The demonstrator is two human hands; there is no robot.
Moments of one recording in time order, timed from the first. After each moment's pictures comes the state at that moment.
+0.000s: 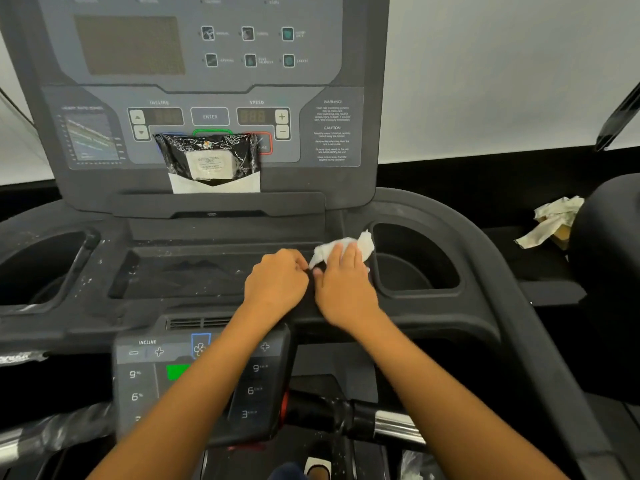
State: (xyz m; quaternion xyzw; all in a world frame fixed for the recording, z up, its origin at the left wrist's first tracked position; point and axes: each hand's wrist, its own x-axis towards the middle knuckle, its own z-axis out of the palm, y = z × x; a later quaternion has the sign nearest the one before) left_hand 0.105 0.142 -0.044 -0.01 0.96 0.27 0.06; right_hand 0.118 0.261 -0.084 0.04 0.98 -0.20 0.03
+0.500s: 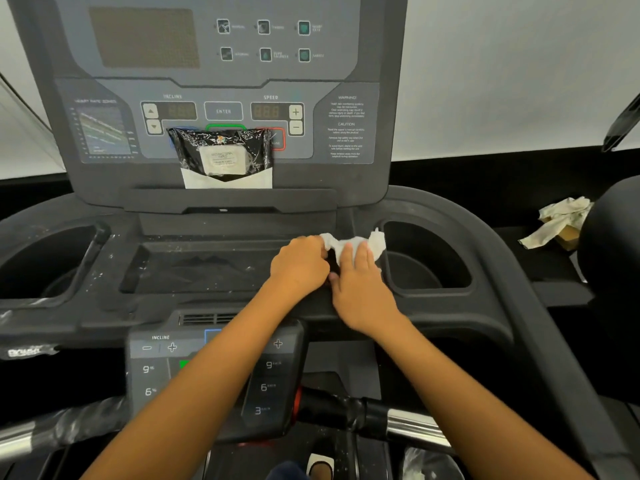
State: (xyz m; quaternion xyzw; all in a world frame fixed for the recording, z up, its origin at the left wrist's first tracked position) left_hand 0.081 0.155 -0.042 0.06 0.97 0.23 0.10; right_hand 0.123 0.270 -0.088 0.01 0.97 -0.22 0.03
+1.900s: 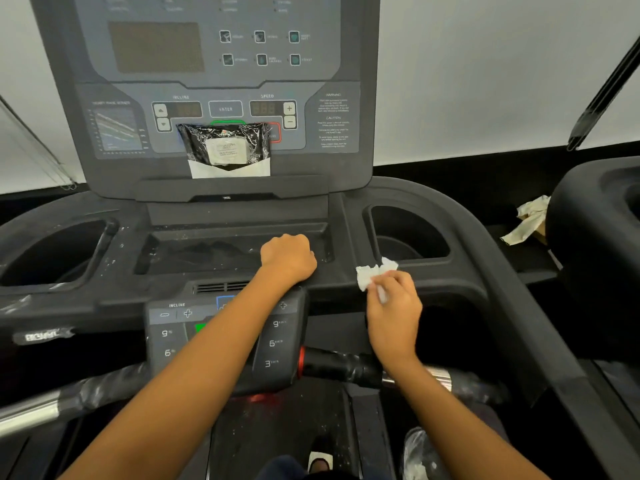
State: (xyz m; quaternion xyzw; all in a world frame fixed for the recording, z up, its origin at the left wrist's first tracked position) left_hand 0.109 0.139 -0.047 0.09 0.99 0.02 0.07; right_hand 0.222 0.279 -0.110 0.16 0.86 -0.40 -0.29
